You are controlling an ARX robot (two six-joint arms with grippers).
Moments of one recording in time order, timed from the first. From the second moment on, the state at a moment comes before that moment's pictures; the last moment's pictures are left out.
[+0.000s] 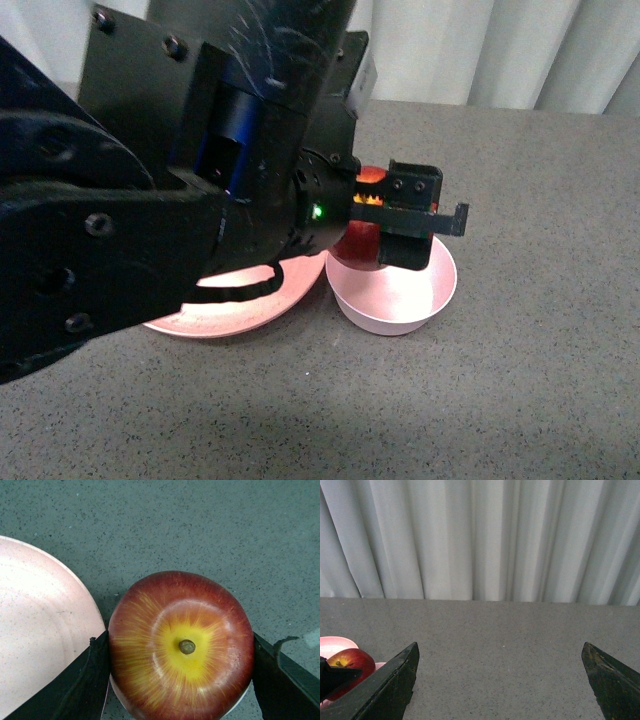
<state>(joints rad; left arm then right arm) -0.63 2.01 0.87 0.56 -0.06 -0.25 0.00 0.00 0.01 0.00 0.00 -0.01</state>
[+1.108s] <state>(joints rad) -0.53 1.77 0.63 0.68 -0.11 -0.24 0.00 0.00 0.01 0.00 0.00 -0.01</state>
